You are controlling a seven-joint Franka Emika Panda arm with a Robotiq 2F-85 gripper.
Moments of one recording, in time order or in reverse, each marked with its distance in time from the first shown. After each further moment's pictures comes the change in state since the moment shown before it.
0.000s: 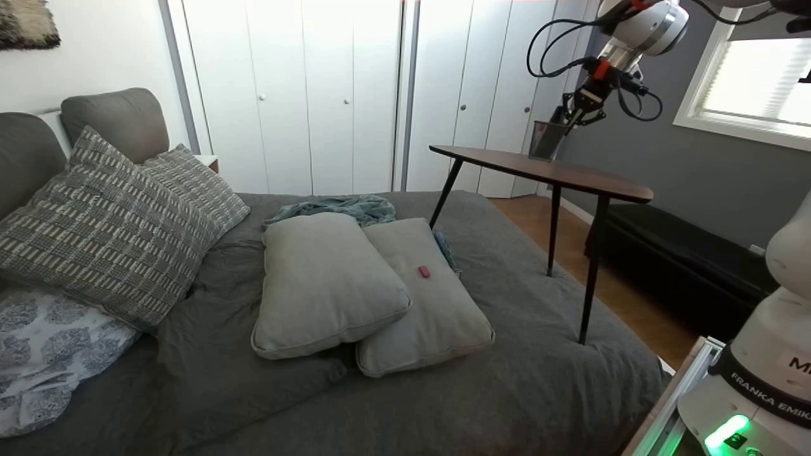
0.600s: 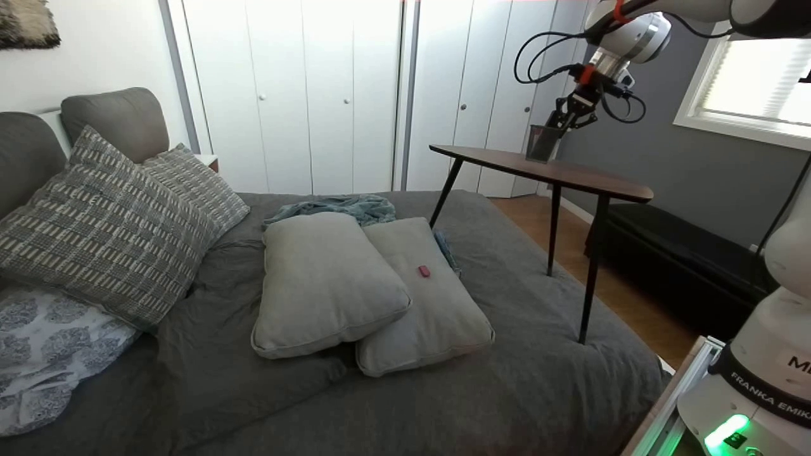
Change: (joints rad) arm -0.012 0.120 0.000 0.120 -0.002 0.021 0.121
